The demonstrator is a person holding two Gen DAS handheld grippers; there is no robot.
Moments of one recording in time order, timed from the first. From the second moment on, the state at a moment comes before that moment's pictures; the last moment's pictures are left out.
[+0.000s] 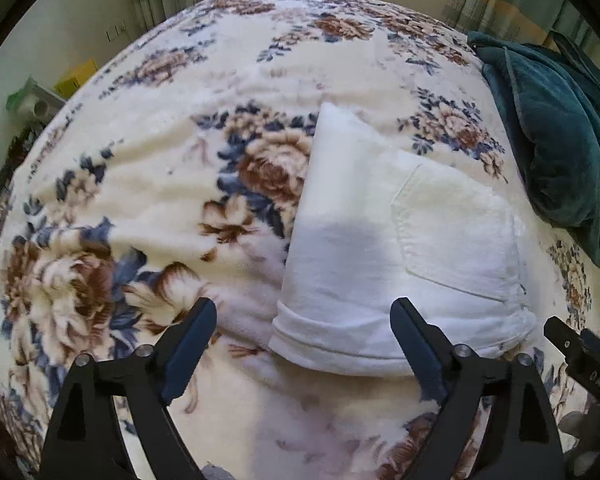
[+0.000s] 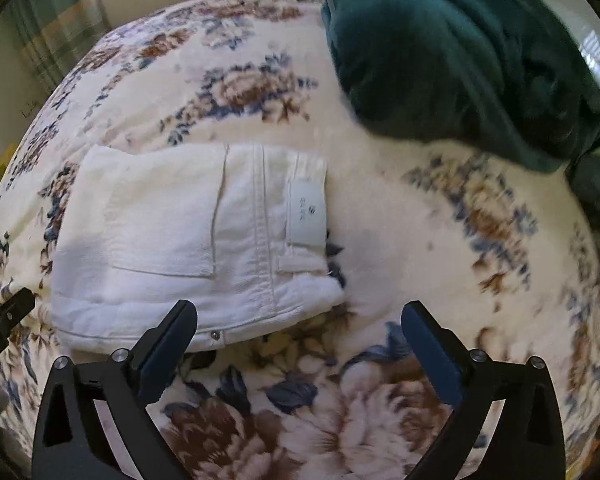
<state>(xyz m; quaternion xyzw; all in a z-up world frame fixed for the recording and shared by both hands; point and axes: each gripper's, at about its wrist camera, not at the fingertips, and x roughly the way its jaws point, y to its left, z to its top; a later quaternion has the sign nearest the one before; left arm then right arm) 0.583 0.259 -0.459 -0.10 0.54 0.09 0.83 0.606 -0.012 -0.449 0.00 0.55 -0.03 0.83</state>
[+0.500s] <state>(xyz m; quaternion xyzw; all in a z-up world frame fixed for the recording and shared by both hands) 0.515 0.210 -0.341 -0.06 0.49 0.11 0.86 0.512 -0.032 -0.302 -0.03 0.49 -0.01 0.87</state>
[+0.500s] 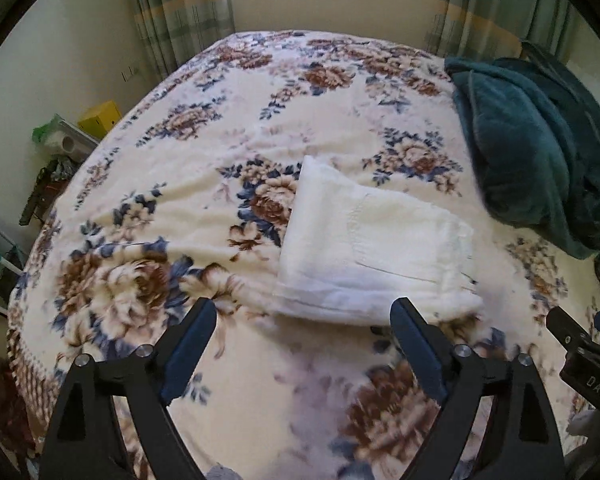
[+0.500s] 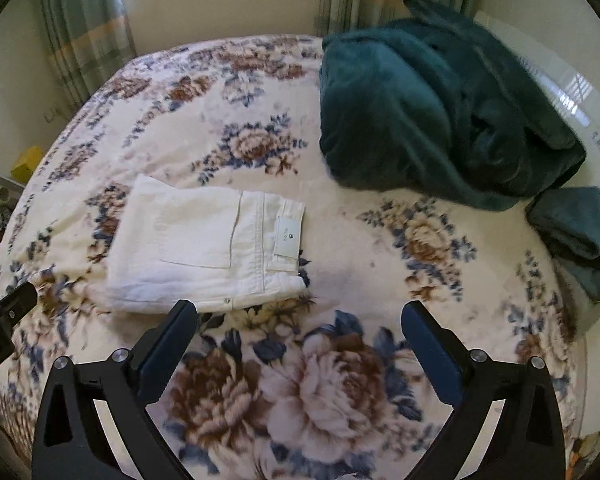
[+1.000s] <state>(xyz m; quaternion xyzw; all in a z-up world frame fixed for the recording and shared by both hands) 0.381 0.164 -0.158 -0.05 0.43 0.09 0.90 0.346 -0.067 -0.076 -0.01 0.42 0.02 0.91</state>
